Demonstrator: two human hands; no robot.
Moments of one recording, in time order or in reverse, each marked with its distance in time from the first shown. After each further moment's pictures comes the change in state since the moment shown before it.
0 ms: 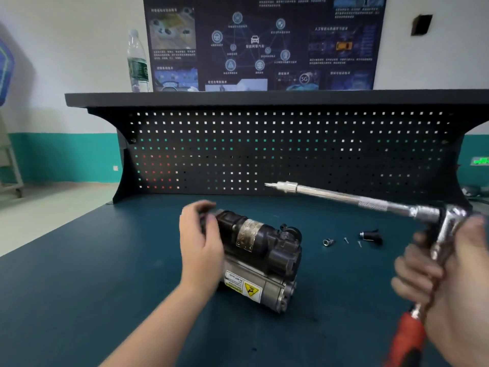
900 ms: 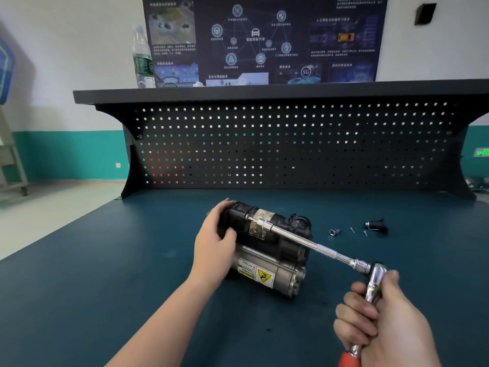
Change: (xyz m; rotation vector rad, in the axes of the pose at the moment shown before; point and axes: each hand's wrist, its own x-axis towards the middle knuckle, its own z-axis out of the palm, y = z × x) left_hand -0.006 -0.020 -0.016 0.005 -0.298 -0.183; right_hand -0.040 0.067 0.016 0.285 0.233 0.512
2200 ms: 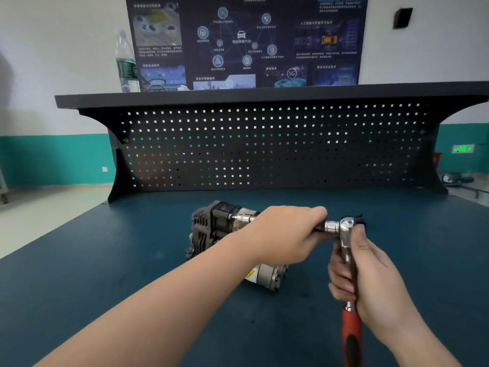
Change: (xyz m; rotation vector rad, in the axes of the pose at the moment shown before) left_hand -0.001 0.118 0.072 0.720 -0.717 0.669; right_hand 0.007 -0.034 -0.008 -0.564 -0.377 -0.409
